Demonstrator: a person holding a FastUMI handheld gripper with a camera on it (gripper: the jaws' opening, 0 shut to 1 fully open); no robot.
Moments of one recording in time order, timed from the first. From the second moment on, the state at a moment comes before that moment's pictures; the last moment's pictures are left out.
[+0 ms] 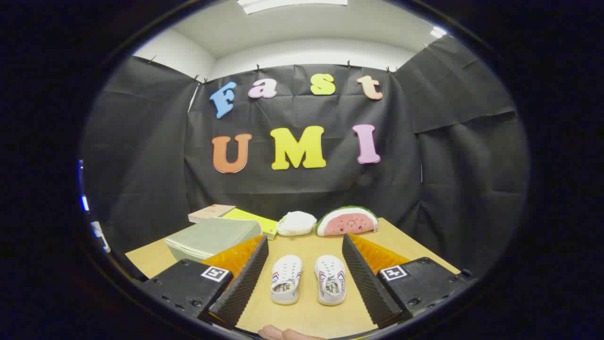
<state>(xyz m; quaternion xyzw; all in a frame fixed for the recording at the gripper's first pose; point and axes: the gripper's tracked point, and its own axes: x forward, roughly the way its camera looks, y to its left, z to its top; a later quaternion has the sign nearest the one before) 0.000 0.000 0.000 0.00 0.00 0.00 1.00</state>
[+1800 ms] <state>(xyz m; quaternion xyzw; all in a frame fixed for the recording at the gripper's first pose) 0.232 0.134 -0.079 0.24 0.36 0.32 0.84</state>
